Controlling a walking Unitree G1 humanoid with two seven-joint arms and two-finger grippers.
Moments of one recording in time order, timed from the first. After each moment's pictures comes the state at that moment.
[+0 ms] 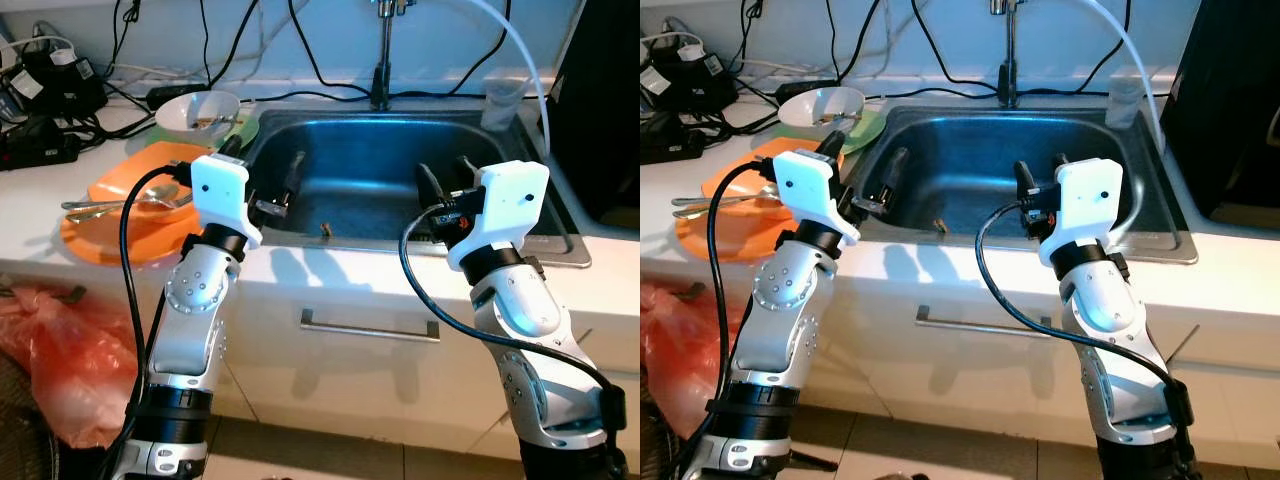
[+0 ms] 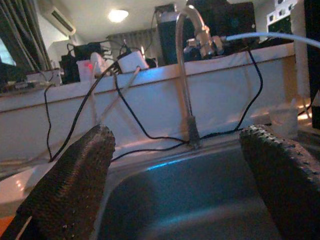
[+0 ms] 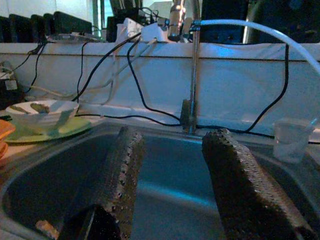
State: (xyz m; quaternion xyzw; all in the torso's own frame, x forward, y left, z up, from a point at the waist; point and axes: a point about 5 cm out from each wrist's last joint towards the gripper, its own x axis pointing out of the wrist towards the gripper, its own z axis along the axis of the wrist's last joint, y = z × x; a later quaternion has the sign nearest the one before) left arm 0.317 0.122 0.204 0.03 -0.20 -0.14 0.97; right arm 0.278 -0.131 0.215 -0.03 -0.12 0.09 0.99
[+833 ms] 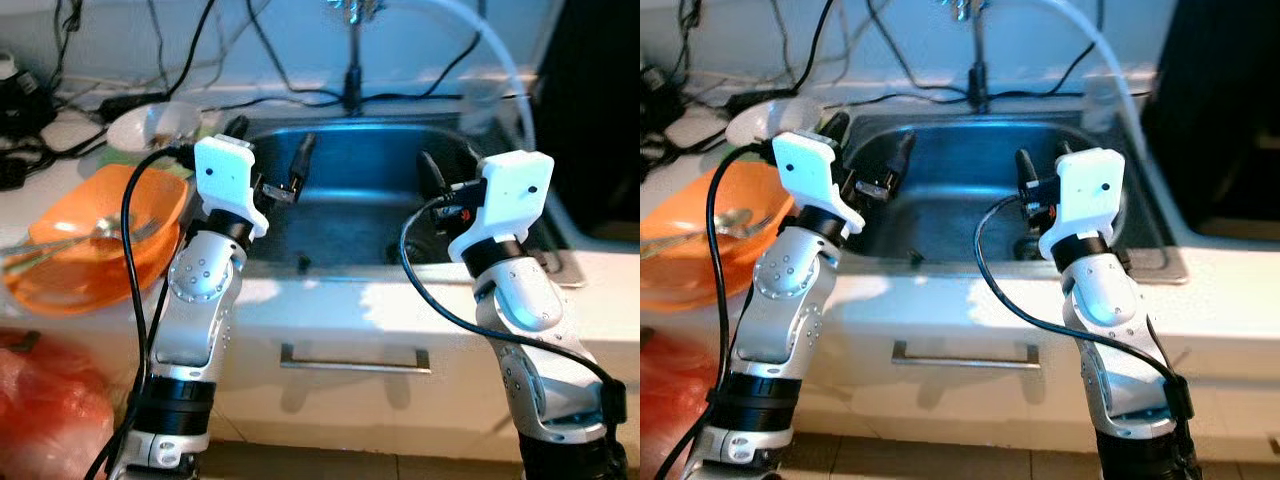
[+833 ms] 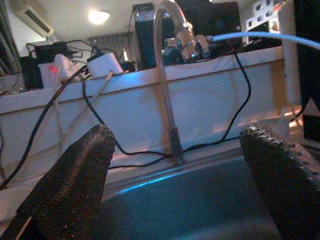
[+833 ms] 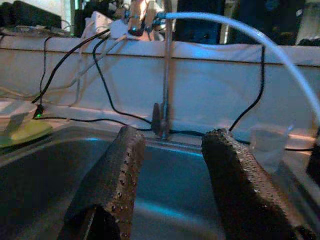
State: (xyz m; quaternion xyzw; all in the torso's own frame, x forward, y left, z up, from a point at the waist) left arm 0.318 0.115 0.221 0.03 -0.22 -0.15 0.96; right arm 0.281 -0.132 0.223 -0.05 -0.14 0.09 0.99
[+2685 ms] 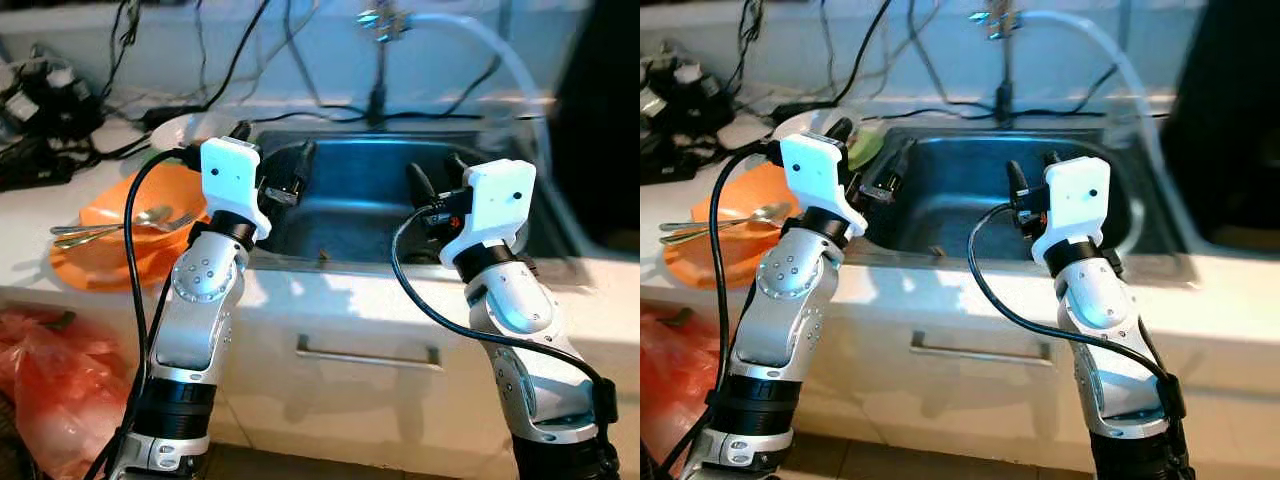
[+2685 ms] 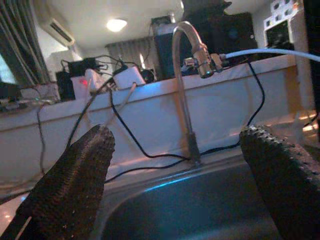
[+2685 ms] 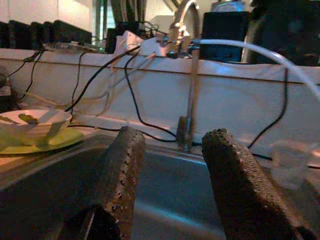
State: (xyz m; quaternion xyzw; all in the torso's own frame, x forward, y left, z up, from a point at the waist) left arm 0.318 0.115 0.219 0.05 -0.19 -0.13 0.97; right arm 0.281 -0.126 0.215 -0.05 -0.12 0.11 0.99
